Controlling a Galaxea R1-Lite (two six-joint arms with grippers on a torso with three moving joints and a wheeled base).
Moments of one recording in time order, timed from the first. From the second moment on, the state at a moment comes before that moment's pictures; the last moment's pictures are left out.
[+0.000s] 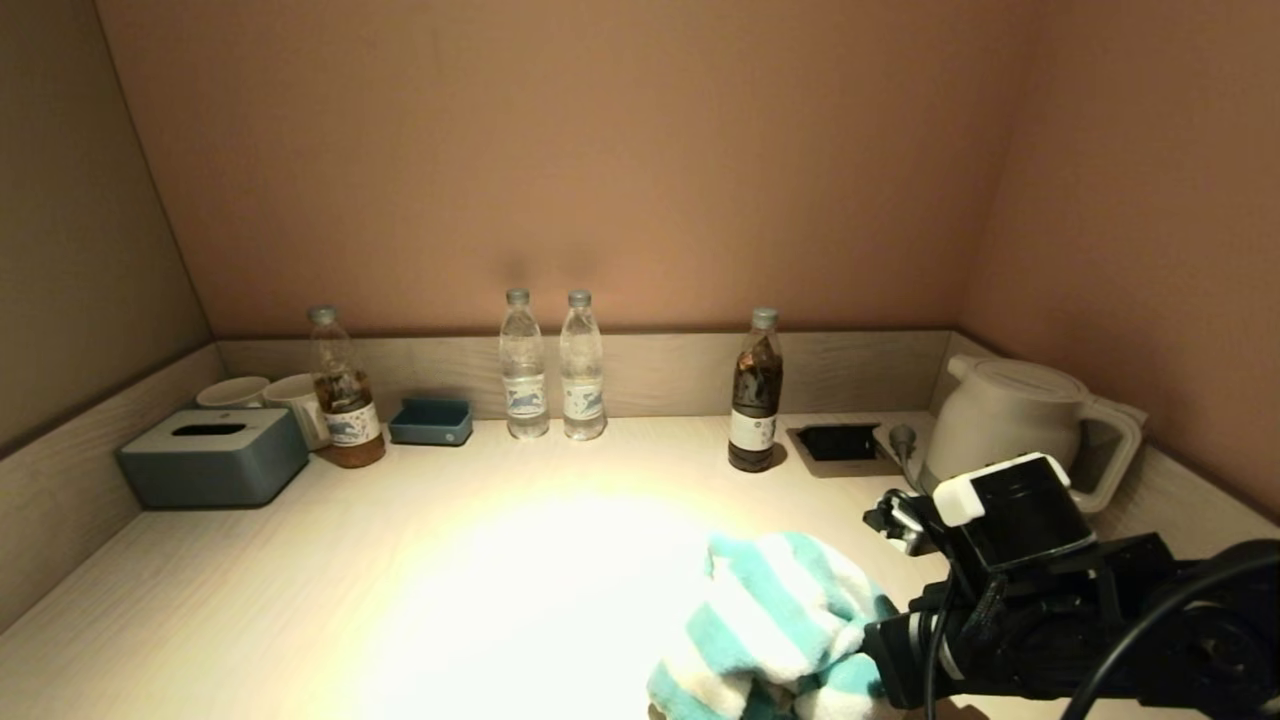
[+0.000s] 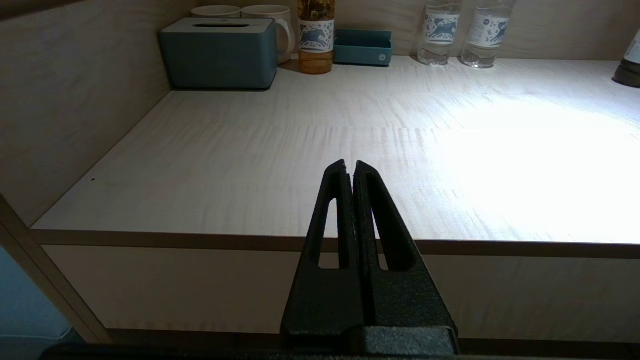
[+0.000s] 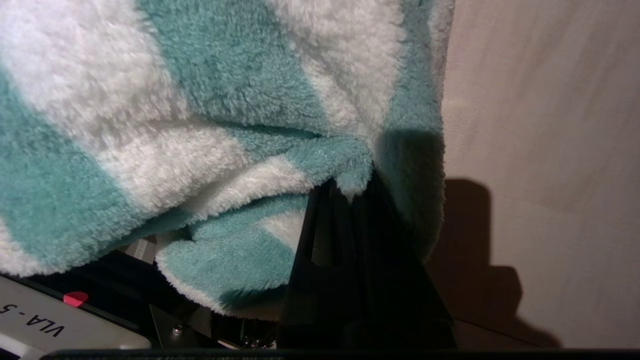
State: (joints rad) left arm 0.02 0.00 0.00 -0.01 0.01 -0.04; right arm 0.30 1.58 -0.60 -0.04 0.13 0.06
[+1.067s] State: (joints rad) left arm 0.02 0.00 0.00 -0.01 0.01 -0.04; right arm 0.39 1.91 -0.90 -0.04 0.21 0.06
